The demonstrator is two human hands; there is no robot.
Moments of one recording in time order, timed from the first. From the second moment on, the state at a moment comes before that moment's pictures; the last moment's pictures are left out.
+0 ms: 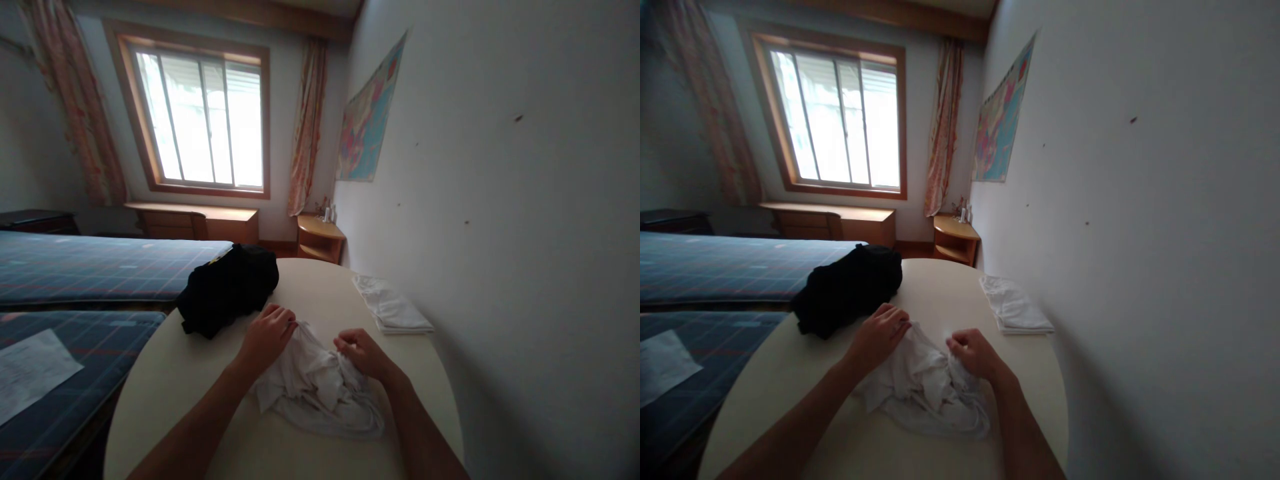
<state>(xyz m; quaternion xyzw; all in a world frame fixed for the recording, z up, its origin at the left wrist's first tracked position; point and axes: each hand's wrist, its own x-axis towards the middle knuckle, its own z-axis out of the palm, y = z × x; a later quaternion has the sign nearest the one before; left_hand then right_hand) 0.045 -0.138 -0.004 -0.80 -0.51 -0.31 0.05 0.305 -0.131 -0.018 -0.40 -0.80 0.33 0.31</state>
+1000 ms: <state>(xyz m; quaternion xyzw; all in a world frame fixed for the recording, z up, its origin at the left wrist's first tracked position) 0.010 -0.112 -0.019 -0.68 -0.45 -0.37 -0.43 0.345 -0.117 -0.018 -0.46 -0.66 0.47 0.36</state>
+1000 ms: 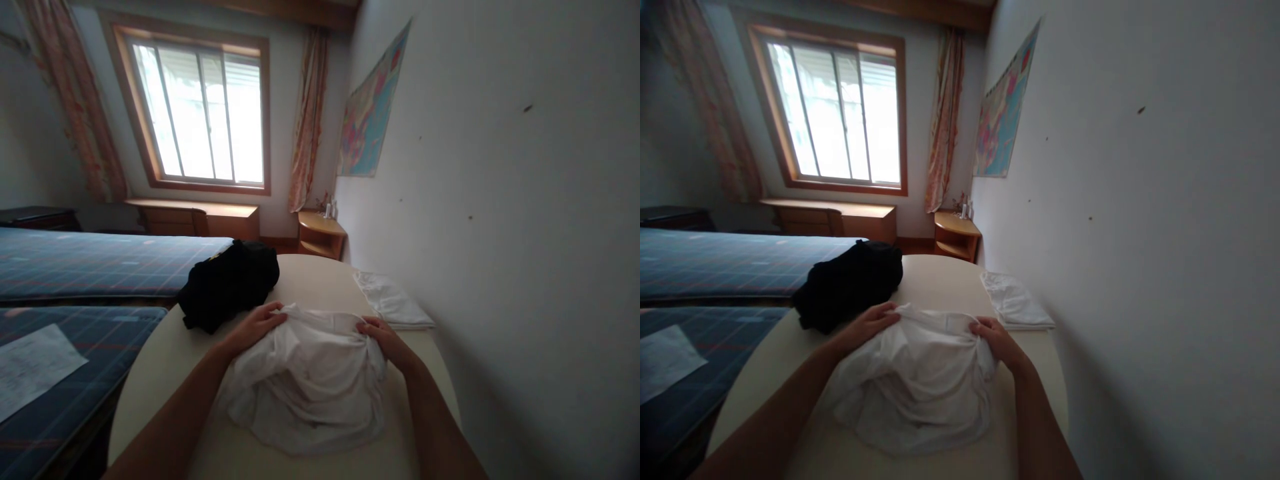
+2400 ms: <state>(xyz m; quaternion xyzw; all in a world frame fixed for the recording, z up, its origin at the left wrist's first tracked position) 0.005 -0.106 -0.029 -0.69 -0.67 -0.29 0.02 0.373 -0.085 -0.037 -0.57 -0.46 0.08 0.67</state>
